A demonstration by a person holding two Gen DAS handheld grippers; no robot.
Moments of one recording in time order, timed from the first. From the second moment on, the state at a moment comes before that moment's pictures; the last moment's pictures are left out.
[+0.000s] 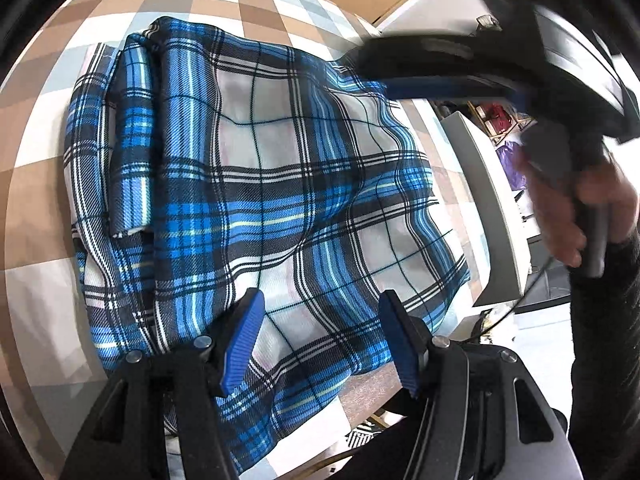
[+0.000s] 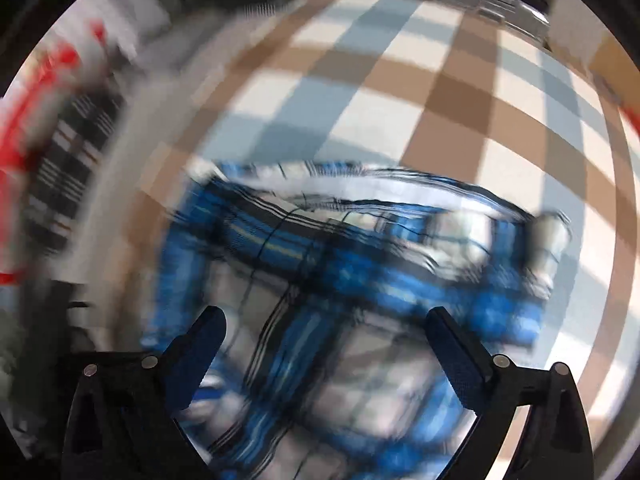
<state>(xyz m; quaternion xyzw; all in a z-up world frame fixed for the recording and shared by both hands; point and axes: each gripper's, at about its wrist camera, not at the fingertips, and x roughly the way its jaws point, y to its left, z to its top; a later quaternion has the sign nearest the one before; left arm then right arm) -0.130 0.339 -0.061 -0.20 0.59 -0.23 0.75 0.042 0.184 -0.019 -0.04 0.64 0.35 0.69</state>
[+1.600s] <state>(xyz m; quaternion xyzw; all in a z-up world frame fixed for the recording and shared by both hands) -0.129 0.342 -0.063 -0.23 0.59 -0.21 0.74 -0.086 0.102 -0.071 0.22 0.63 0.42 0.62</state>
